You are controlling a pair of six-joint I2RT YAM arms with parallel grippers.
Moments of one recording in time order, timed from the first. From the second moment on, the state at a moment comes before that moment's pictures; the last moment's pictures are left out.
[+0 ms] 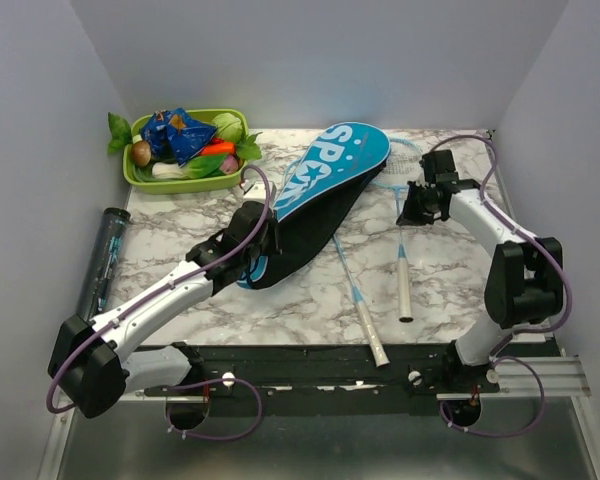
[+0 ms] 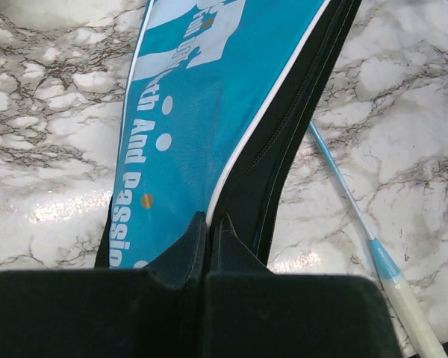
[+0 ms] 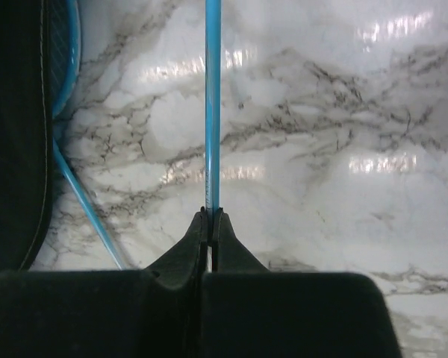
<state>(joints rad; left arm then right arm) -0.69 1.16 0.86 -0.27 -0.28 -0.46 0.14 1.71 1.28 -0.59 -0.13 0.35</state>
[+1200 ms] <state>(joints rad) -0.62 1.48 1.25 -0.33 -0.49 -0.43 0.44 0.79 0.71 -0.76 -0.08 0.55</state>
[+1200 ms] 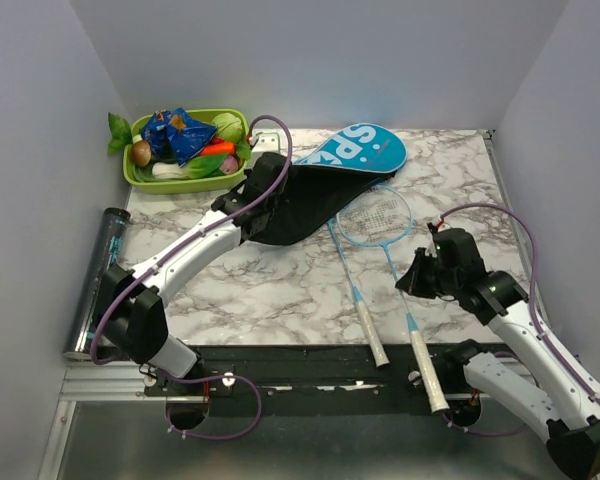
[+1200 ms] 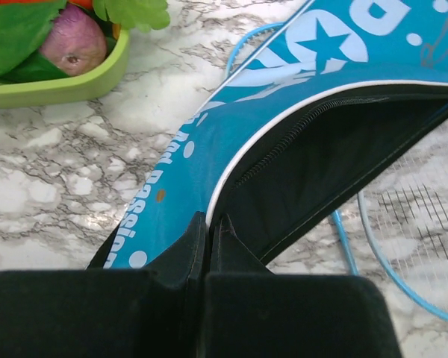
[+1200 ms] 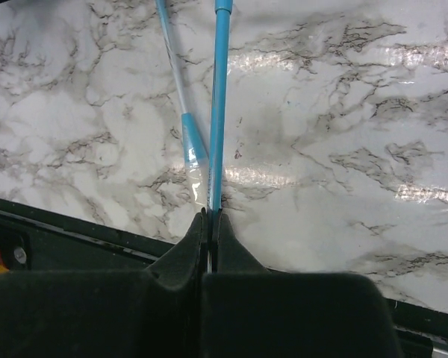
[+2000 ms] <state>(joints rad) -0.49 1.72 1.43 -0.34 -0.50 -0.33 0.50 0.67 0.95 -1.00 -0.26 0.55</state>
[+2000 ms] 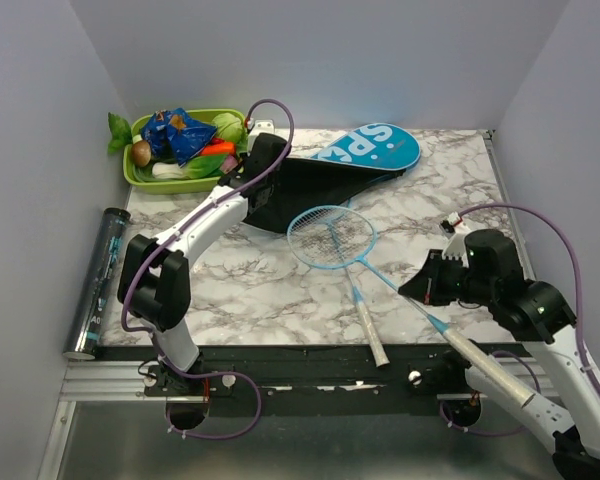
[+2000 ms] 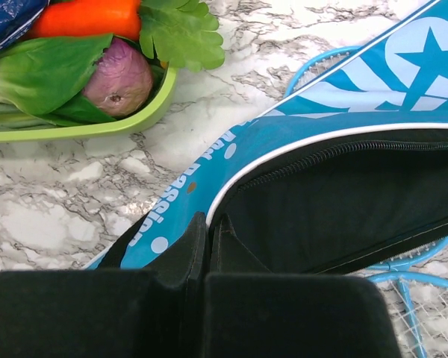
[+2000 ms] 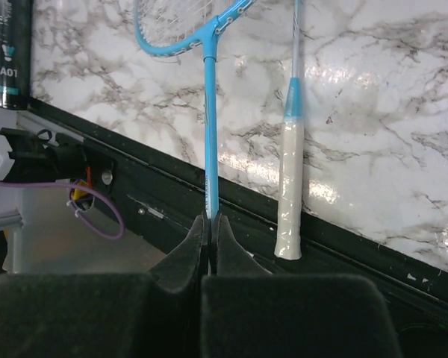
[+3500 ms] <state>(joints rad) -0.94 1.31 0.71 -0.16 -0.19 -0.65 0.50 1.28 0.63 0.00 0.09 0.88</state>
